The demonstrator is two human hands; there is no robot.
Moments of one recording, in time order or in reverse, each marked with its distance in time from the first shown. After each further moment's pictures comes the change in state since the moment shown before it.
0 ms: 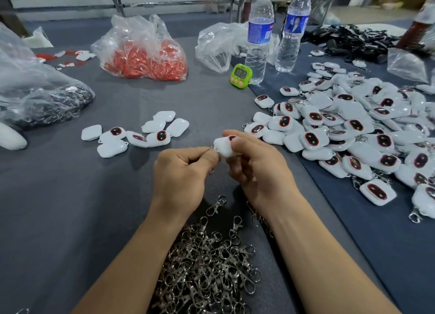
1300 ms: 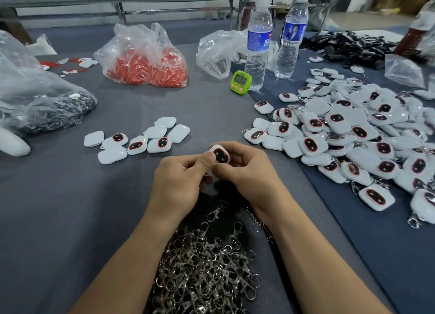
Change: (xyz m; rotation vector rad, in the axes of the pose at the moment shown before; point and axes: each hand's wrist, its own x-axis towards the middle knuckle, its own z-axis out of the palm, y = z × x) left_hand 0.009 -0.009 -0.006 0.079 -0.060 -0.142; right_hand 0.001 0.009 -0.005 -0.412 -0.183 -0.200
